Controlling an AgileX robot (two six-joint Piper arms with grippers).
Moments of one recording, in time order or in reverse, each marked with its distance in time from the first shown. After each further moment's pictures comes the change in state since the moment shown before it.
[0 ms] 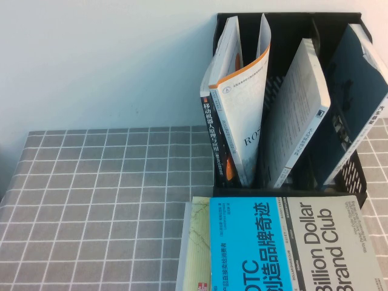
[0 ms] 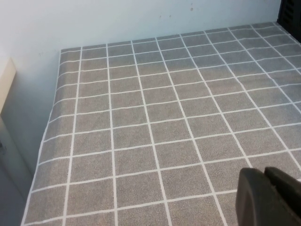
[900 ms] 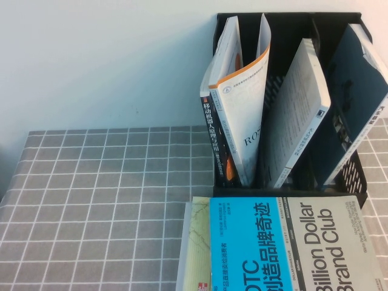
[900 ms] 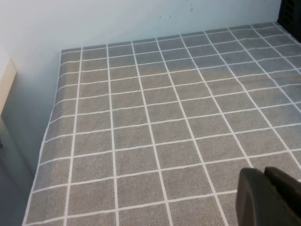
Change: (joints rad) right arm 0.252 0.000 -0.235 -0.005 0.165 -0.009; left arm 0.000 0.000 0.000 0.000 0.000 0.002
